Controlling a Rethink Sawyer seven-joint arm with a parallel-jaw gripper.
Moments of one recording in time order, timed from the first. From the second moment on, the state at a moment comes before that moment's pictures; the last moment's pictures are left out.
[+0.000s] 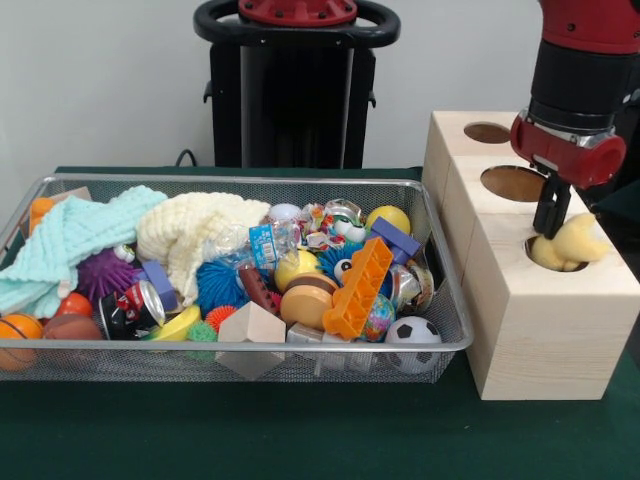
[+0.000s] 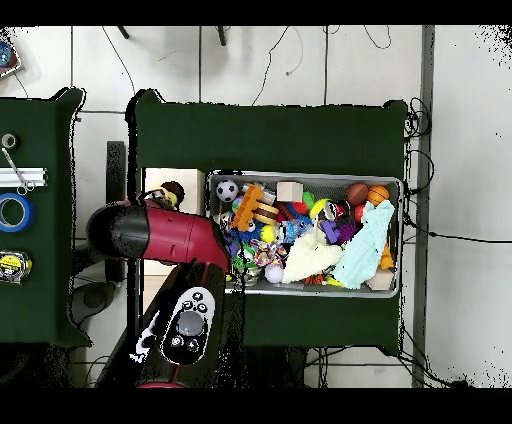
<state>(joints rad) 0.27 -0.53 -0.26 1.58 0.40 0.48 2.69</state>
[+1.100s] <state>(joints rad) 0.05 -0.80 -0.27 1.59 0.25 0.89 2.69</state>
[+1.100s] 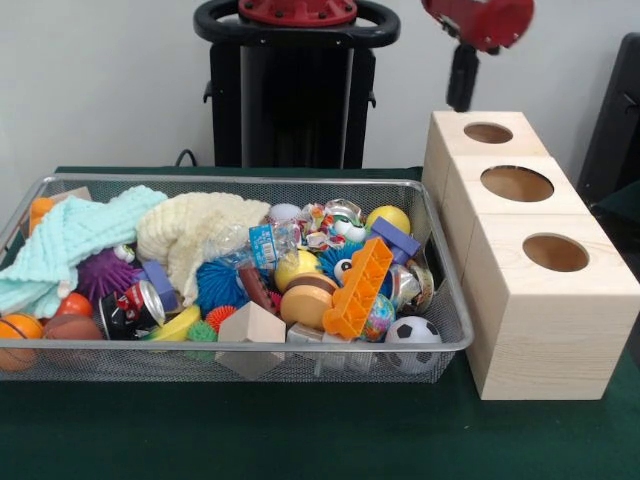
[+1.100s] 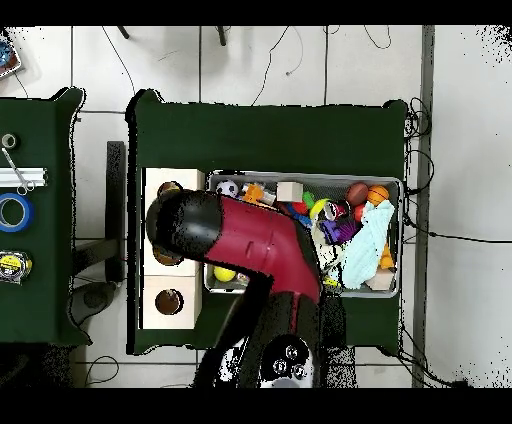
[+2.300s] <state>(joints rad) -0.39 -0.86 -0.15 1.51 0.00 0.85 2.59</state>
